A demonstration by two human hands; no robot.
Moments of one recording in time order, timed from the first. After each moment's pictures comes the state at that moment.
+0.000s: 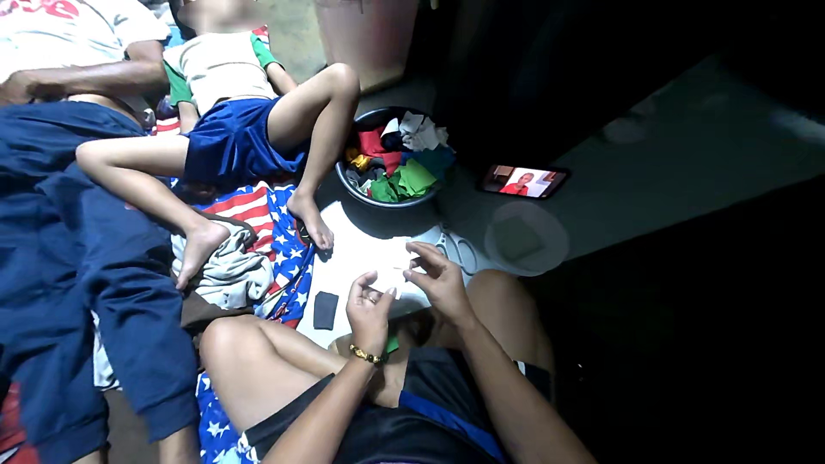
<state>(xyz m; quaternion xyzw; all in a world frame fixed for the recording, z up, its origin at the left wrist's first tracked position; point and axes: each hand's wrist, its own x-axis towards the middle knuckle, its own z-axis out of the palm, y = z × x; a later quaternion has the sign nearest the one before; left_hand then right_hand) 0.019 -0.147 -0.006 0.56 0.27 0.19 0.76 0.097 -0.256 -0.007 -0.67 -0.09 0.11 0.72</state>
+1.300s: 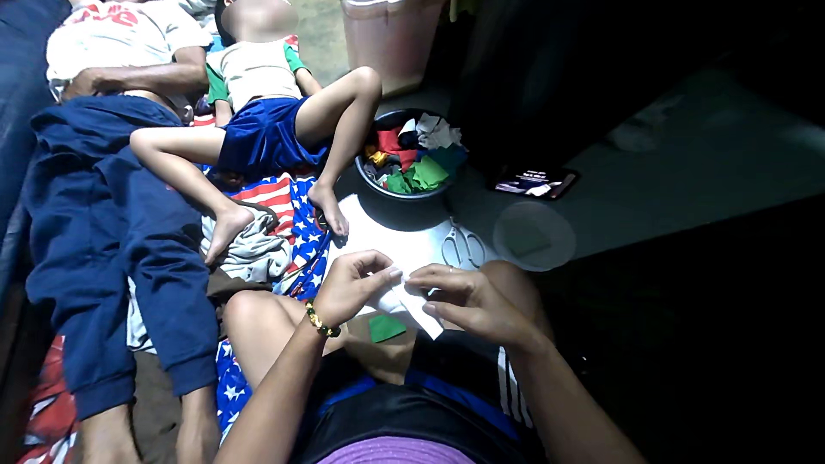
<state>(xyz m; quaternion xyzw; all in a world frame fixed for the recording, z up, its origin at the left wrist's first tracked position) -0.002 -0.070 0.099 0.76 0.05 -0.06 0.64 0.053 -0.294 0.076 -0.64 -0.37 0.23 0.63</state>
